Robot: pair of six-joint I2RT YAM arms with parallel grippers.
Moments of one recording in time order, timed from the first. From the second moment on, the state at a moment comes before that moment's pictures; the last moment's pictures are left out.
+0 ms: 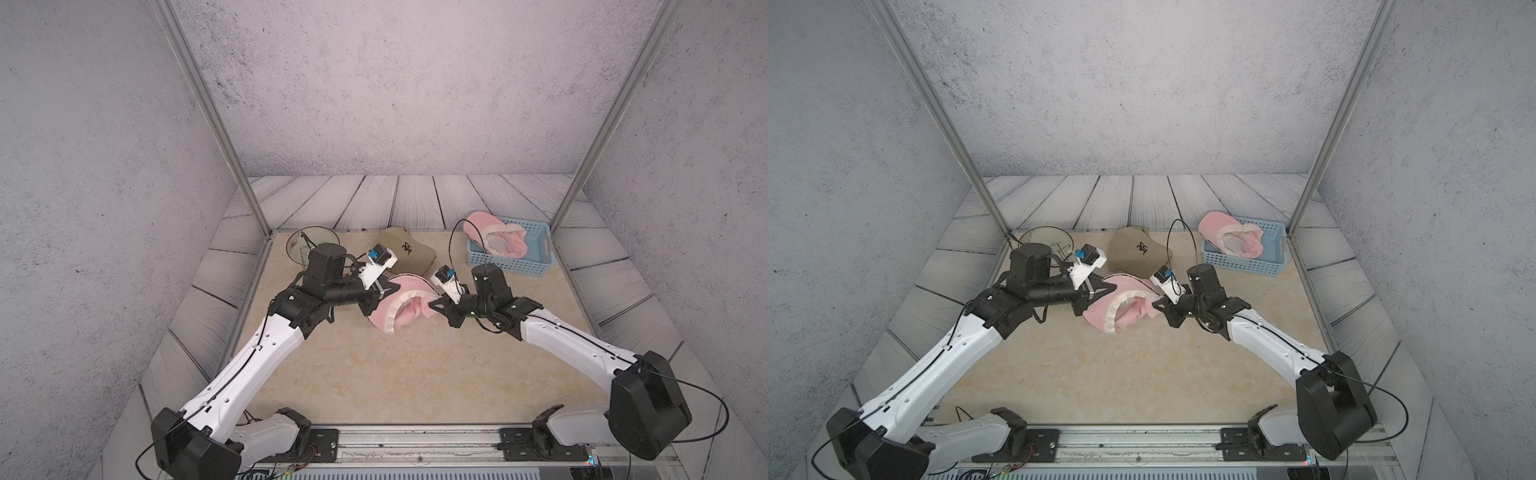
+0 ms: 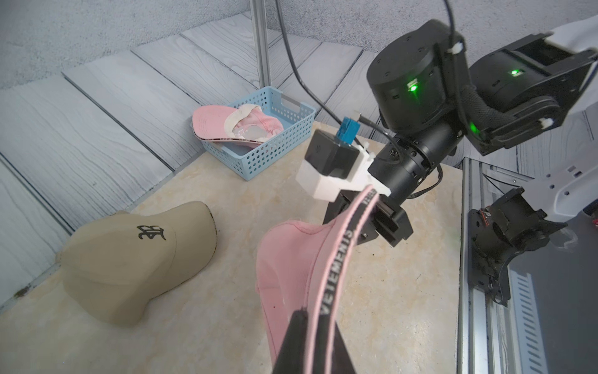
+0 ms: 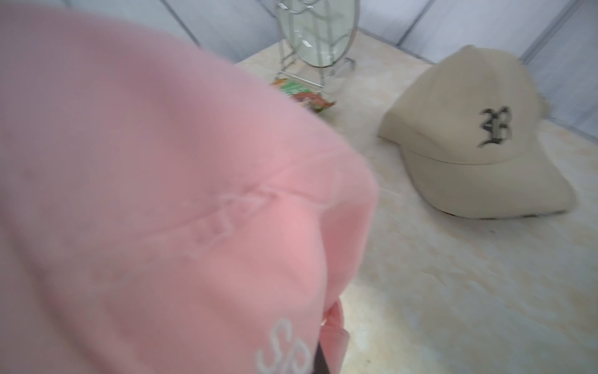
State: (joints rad) left arm -0.50 1.17 1.14 -0.45 0.59 0.21; right arm 0.53 1.36 0.92 -0.20 -0.40 -0.12
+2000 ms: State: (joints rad) left arm -0.49 1.22 1.05 -0.38 0.11 -0.95; right arm 0.56 1.03 0.48 0.27 -0.46 -0.27
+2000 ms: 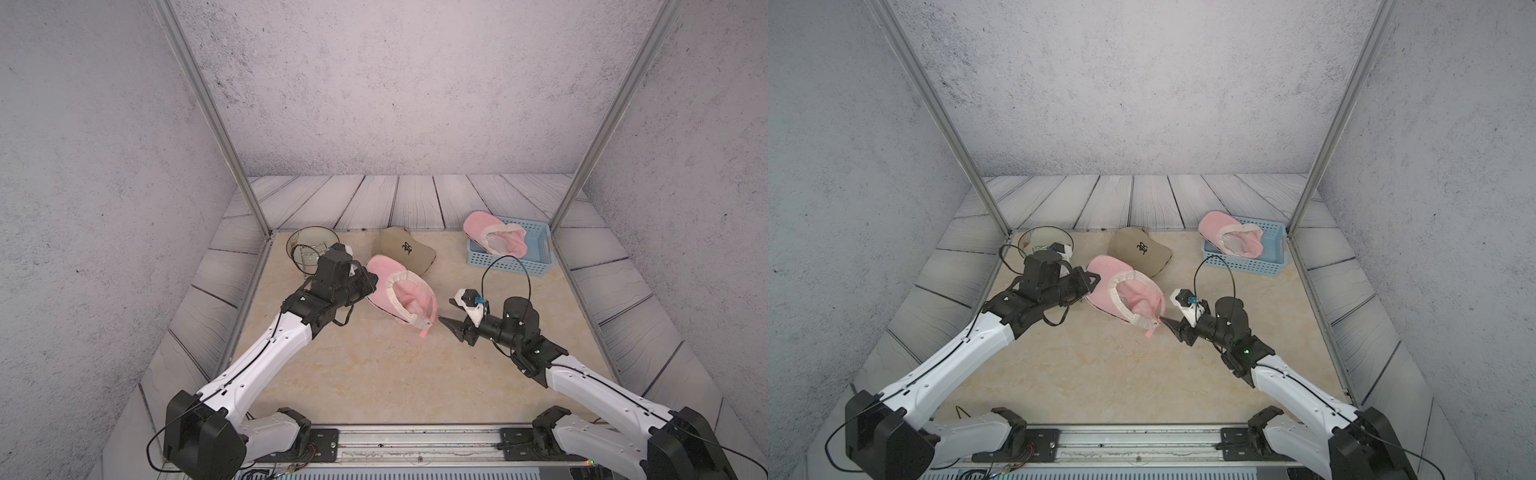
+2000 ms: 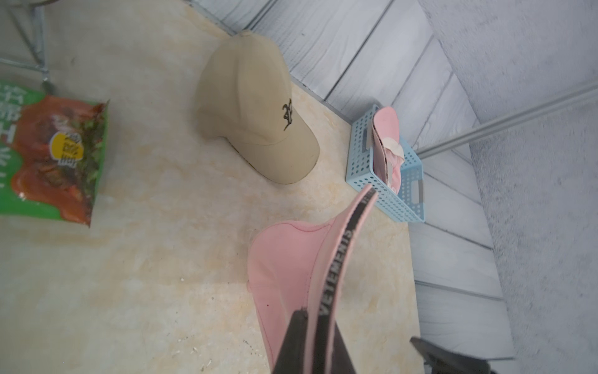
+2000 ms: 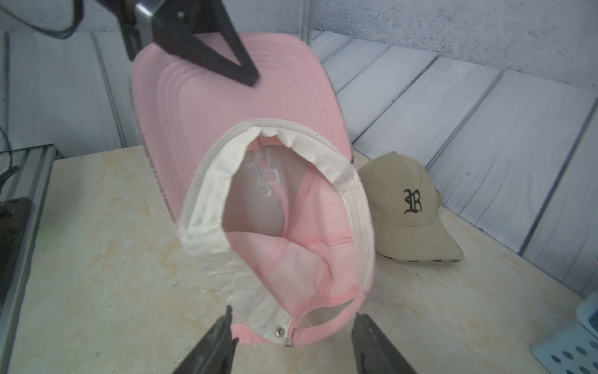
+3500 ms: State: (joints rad) left arm -0.51 1.23 1.16 -0.33 0.39 -0.25; right arm 0.74 1.31 0.73 -0.15 -0.46 -0.47
